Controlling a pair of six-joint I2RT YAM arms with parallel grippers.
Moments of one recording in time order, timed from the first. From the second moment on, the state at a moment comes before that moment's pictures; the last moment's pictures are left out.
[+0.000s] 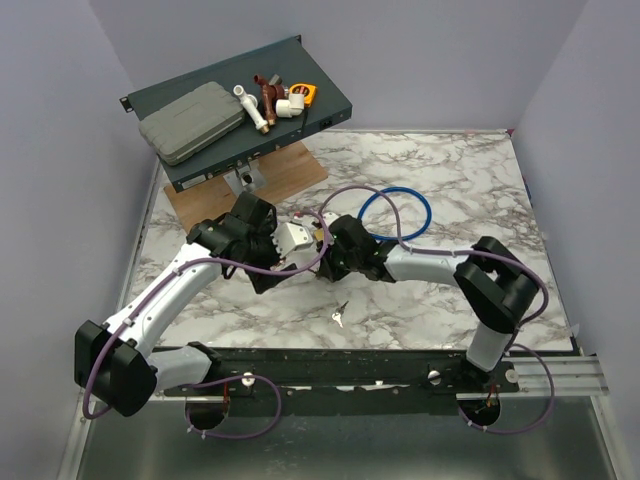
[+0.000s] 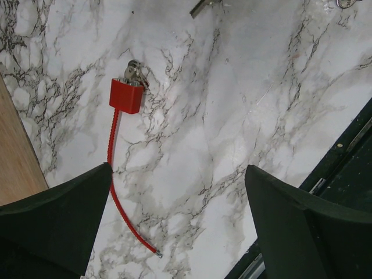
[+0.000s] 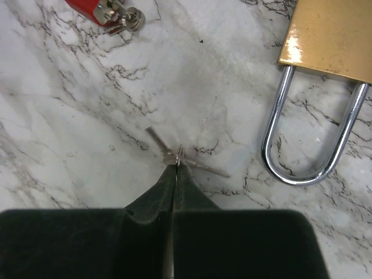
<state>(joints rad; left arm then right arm) -0.51 1.20 1.03 -0.90 0.22 0.62 0.86 1.80 1.00 0.02 -0.11 0.25</state>
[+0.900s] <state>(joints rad) -0.50 0.92 1.19 -0.89 0.51 0.70 0.86 1.35 1.13 -0.13 -0.32 0.26</state>
